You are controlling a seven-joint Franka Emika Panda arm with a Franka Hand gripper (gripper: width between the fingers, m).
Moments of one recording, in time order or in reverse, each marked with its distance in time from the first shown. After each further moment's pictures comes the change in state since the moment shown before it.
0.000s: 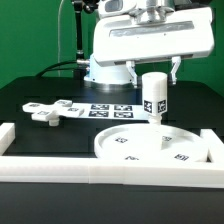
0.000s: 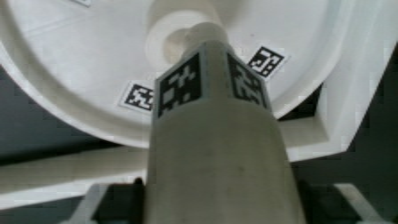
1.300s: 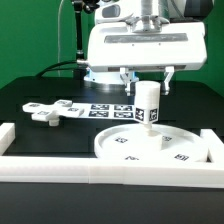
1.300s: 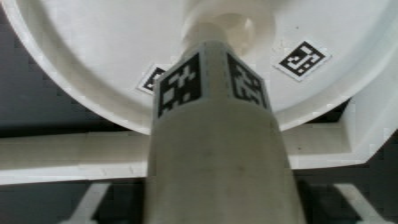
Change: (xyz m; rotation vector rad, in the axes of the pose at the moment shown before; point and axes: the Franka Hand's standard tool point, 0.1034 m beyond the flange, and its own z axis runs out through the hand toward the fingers) arm -0.008 0.009 0.011 -0.008 -0.012 -0.082
